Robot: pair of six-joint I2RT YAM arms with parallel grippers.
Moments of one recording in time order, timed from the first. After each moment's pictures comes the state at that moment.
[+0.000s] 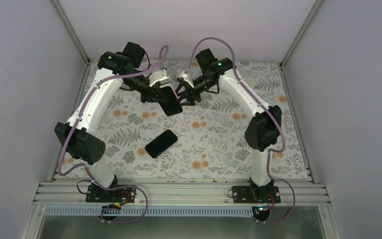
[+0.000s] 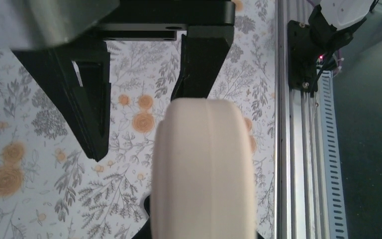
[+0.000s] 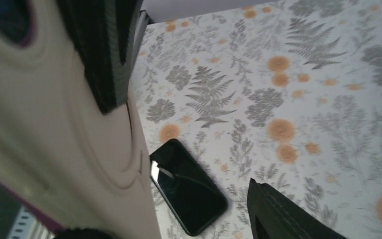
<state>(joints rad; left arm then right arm) -0.36 1.74 1.97 -1.48 0.79 0.82 0.54 1.98 1.98 -1.11 -0.96 -0.81</state>
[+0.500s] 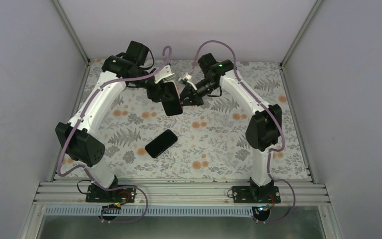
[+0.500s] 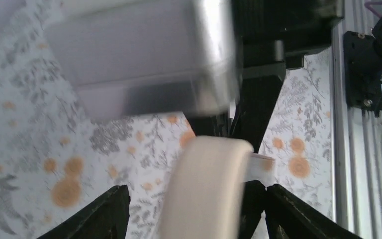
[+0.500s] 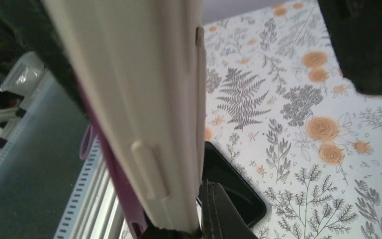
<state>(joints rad) -0.38 1.71 1.84 -1.21 0.68 0.71 0.54 2.03 1.96 -1.23 -1.06 -0.85</state>
